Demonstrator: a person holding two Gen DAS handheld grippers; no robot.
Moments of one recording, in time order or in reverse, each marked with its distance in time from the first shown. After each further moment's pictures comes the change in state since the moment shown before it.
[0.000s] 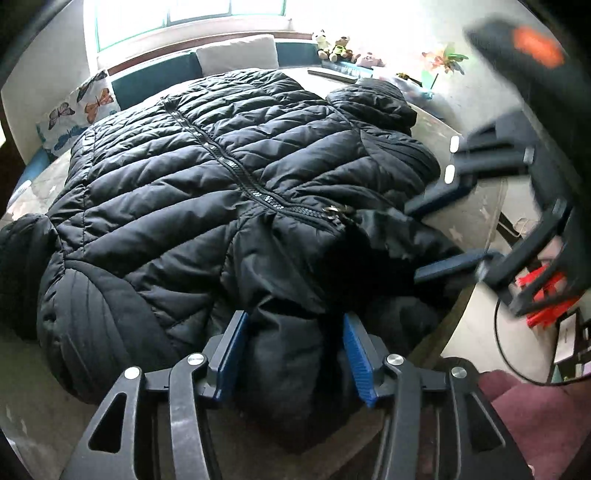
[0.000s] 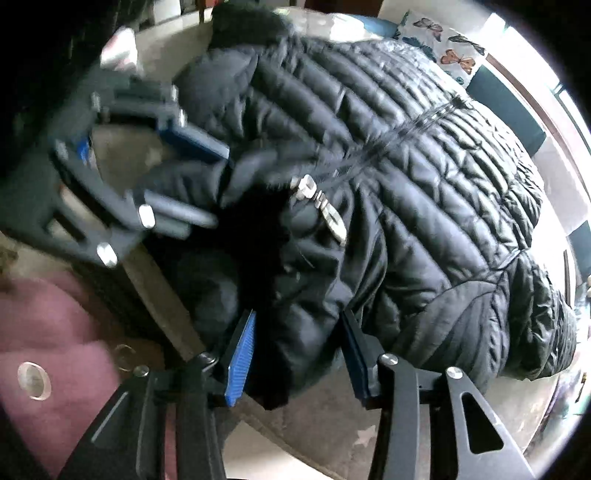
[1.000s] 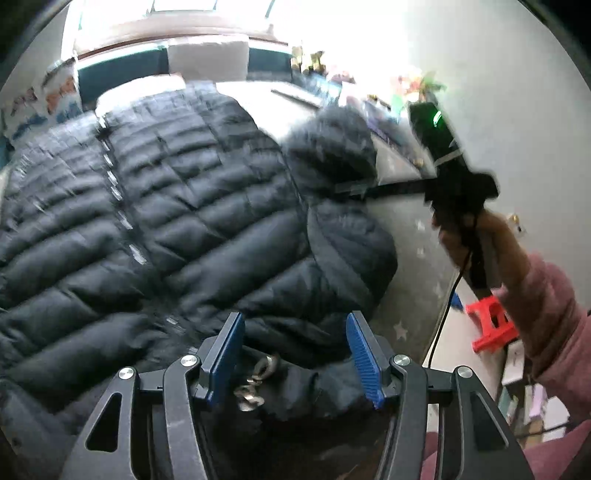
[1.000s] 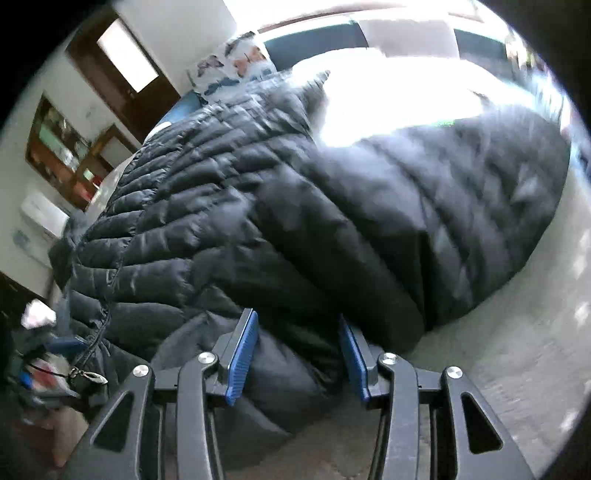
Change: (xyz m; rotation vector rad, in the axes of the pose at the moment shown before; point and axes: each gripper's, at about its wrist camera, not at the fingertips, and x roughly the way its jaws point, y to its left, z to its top) left arm 0.033 0.002 0.097 -0.071 0.018 -0.262; right arm 0.027 -0.239 -0.097 0.867 -0.259 0.152
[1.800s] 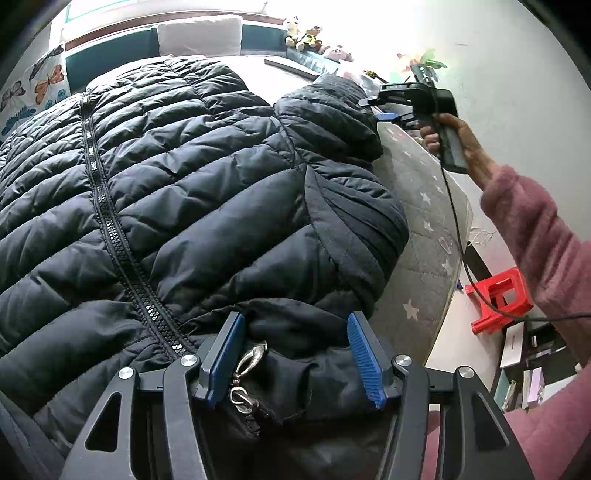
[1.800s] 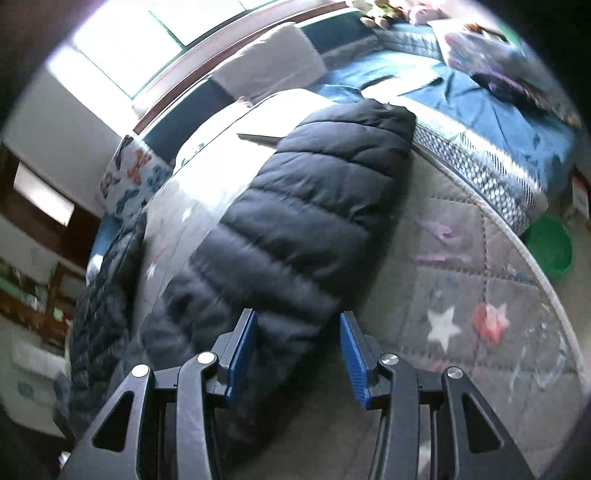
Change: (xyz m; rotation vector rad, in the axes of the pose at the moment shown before) left arm 0.023 0.000 -0.005 0.020 0.060 -0.007; right arm -0.038 -0.196 0.070 0.456 -0.206 -0.117
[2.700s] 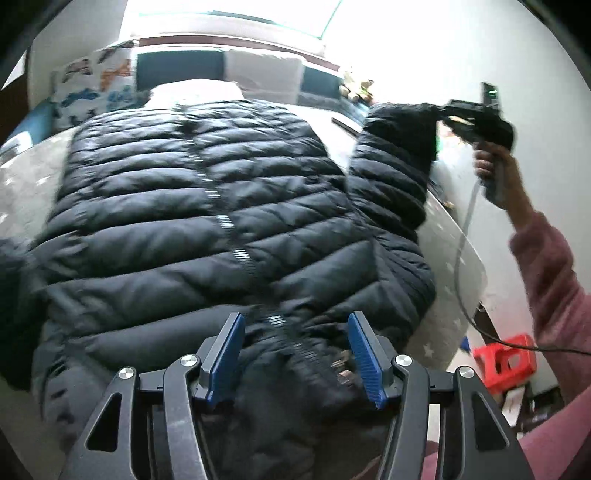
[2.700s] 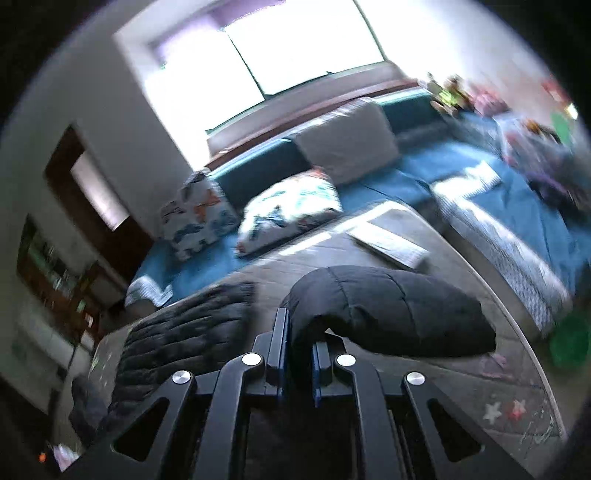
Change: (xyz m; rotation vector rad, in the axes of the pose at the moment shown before) left arm -0.093 0.062 -0.015 -0.190 -0.190 0.100; right arm -0.105 0.146 0.016 -0.280 -0.271 0.148
